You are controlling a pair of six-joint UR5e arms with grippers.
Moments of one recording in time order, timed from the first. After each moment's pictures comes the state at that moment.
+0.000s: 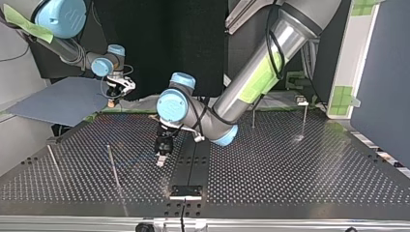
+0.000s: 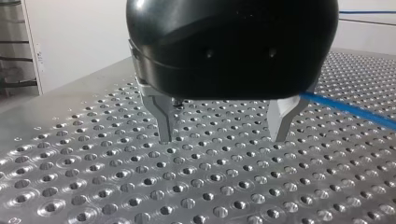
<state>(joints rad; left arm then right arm) -0.61 -2.28 -0.99 -2.95 -1.81 -1.83 1.70 -0.55 1.58 -0.88 1.61 1.71</state>
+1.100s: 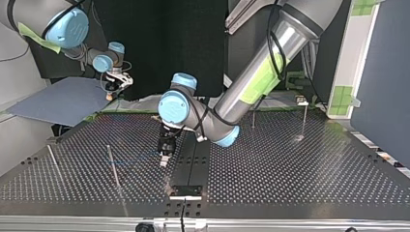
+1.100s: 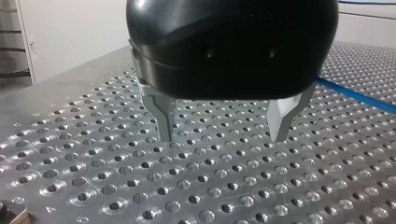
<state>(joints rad) -0.60 -2.28 -0.99 -2.97 -1.82 -1.83 1.64 -0.39 1.51 -0.94 1.61 1.71</state>
